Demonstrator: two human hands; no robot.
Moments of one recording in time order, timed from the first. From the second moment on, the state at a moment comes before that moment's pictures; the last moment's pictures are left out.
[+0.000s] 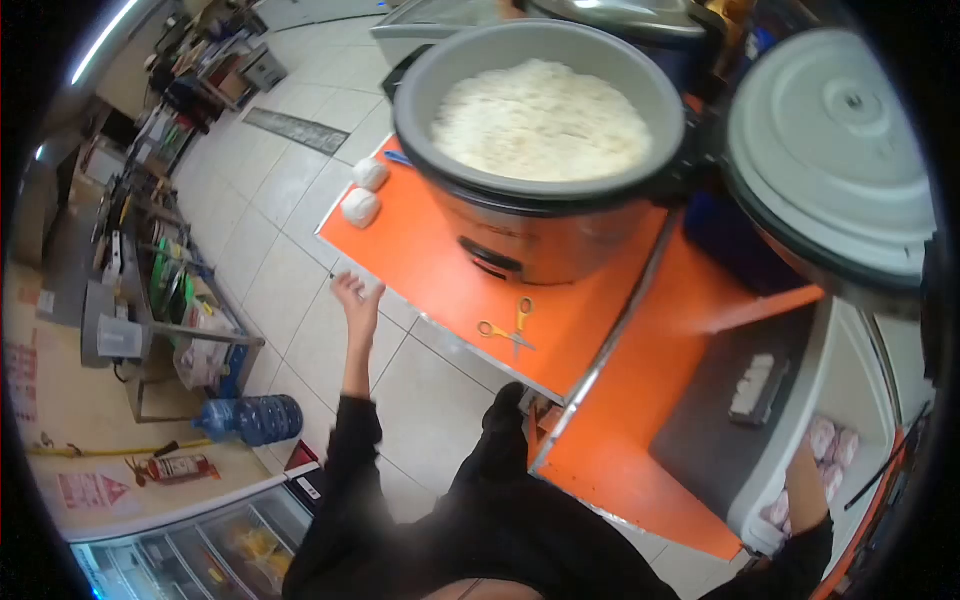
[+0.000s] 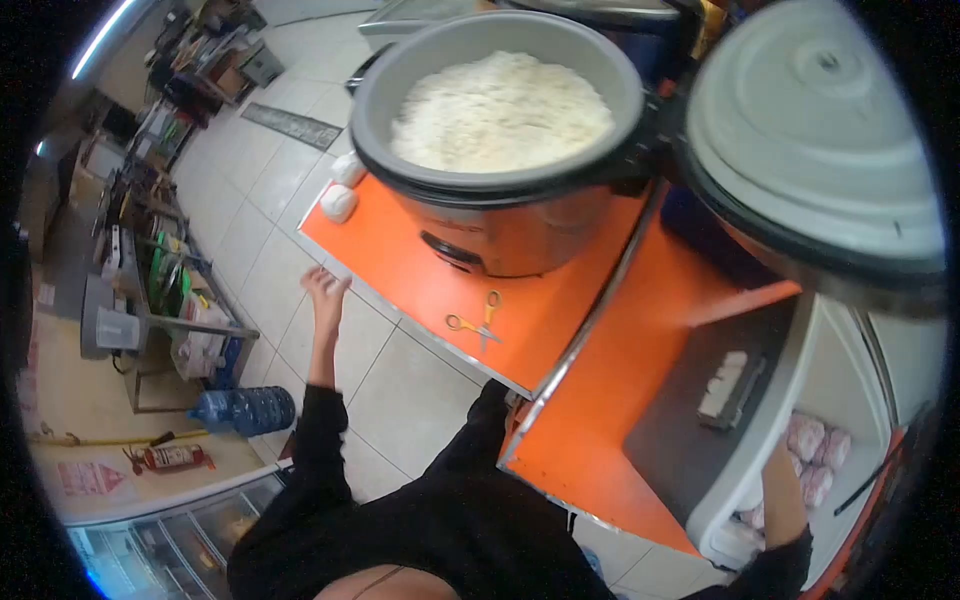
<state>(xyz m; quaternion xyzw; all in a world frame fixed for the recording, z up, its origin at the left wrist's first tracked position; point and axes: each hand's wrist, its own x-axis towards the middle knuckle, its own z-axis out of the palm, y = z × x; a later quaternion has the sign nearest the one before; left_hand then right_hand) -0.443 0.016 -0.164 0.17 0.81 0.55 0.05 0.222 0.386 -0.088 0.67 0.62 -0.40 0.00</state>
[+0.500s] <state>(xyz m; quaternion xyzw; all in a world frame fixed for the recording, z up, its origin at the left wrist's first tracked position) -0.639 0.085 -0.250 0.24 0.92 0.30 -0.04 0.062 0.252 0.100 0.59 0.72 -0.19 -0.30</state>
